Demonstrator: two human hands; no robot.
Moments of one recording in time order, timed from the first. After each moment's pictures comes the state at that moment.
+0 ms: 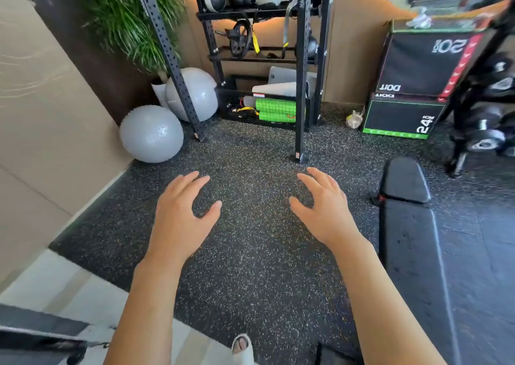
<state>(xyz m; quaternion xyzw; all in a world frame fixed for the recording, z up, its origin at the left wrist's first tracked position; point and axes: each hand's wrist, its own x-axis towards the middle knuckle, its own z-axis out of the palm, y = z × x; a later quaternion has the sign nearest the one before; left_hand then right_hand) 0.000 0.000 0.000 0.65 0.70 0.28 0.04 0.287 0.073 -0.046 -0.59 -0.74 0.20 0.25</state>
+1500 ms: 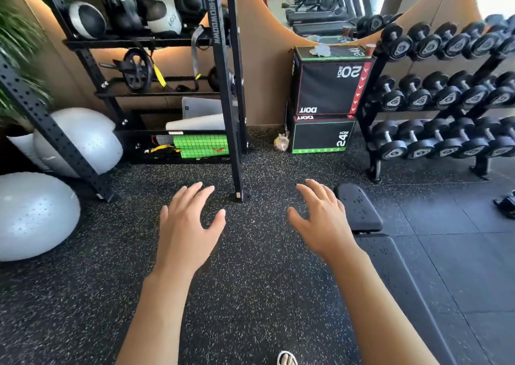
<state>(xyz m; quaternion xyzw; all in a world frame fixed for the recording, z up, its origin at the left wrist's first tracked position) -0.003 0.429 -0.010 0.76 0.59 0.25 0.10 0.275 0.394 -0.038 -0.74 -0.62 0.10 0.23</state>
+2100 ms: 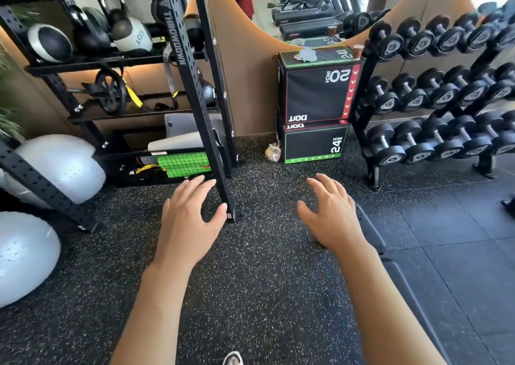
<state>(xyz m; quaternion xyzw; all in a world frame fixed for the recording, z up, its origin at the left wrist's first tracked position) 0.120 0.600 0.012 0.79 0.55 0.25 0.09 0.406 0.544 -0.029 -0.78 -0.57 0.09 0.24</state>
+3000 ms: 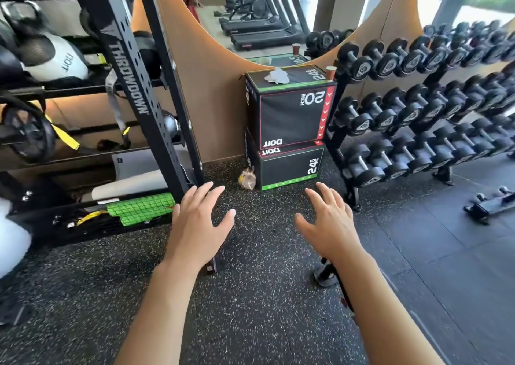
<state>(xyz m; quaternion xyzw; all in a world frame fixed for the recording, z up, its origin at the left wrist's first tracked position) 0.174 0.956 0.003 0.85 0.47 0.21 0.16 0.430 0.834 -0.027 -0.84 -0.49 0.08 0.19</state>
